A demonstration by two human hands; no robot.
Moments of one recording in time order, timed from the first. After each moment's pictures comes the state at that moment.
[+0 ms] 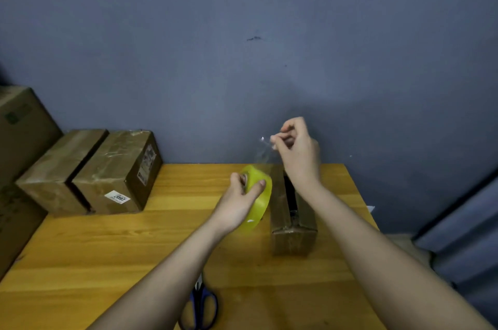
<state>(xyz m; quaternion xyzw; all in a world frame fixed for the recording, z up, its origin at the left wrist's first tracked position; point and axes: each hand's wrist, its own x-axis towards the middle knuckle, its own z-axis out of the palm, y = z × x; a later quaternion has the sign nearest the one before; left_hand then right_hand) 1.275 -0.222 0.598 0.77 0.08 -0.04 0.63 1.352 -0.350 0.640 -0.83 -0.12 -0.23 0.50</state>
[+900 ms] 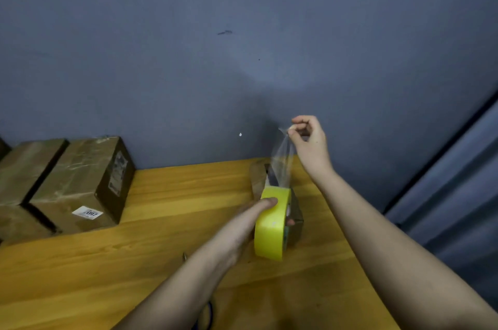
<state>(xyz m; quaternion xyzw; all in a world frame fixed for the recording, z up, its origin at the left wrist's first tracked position) 1.245 -0.249 0.605 0.58 0.06 -0.28 0.76 1.380 -0.403 0.628 -0.79 -0.07 -0.22 0.57</state>
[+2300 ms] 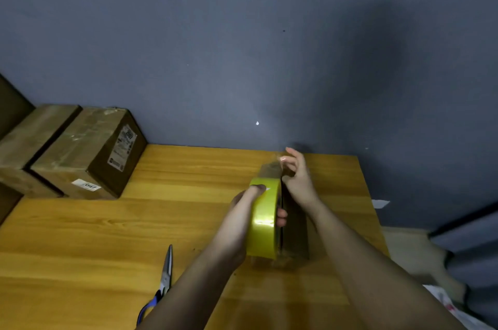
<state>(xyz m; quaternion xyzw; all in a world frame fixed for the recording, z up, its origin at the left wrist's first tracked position) 1.333 -0.308 0.574 0.47 0.27 -0.14 0.83 1.476 -0.419 0.469 -0.77 -0.07 0.07 0.63</state>
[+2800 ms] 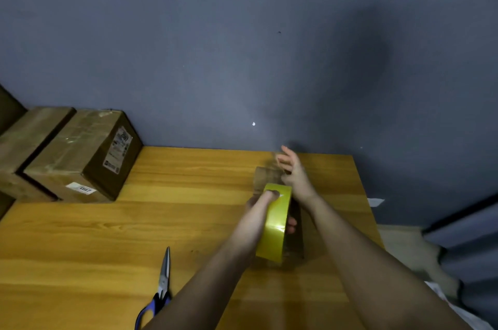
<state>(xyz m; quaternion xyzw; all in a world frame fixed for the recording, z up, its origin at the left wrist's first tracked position) 1.339 -0.327 0.573 0.51 0.27 -0.17 0.80 1.476 -0.420 0.488 -0.75 -0.07 0.13 0.64</state>
